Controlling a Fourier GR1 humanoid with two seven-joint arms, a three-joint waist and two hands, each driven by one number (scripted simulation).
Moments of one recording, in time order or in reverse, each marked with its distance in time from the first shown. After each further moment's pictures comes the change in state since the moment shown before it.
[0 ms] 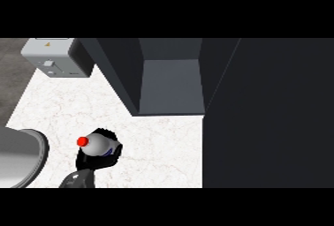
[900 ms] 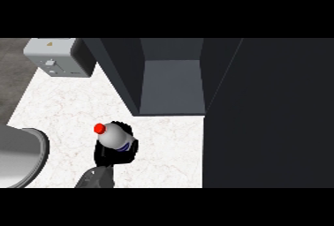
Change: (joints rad) left arm 0.072 -0.067 -0.318 -0.275 0.346 0.185 0.104; right arm 0.004 0.022 0.011 0.017 0.011 0.005 -0.010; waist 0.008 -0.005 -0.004
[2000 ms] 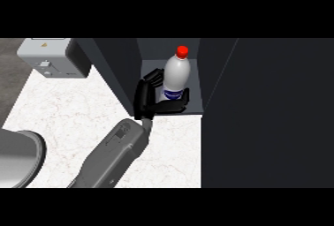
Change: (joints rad) left arm -0.407 -0.004 -0.367 -0.211 0.092 0.679 0.383; right arm -0.045 0.012 -0.064 0.006 -0.024 0.007 0.014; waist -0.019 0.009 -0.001
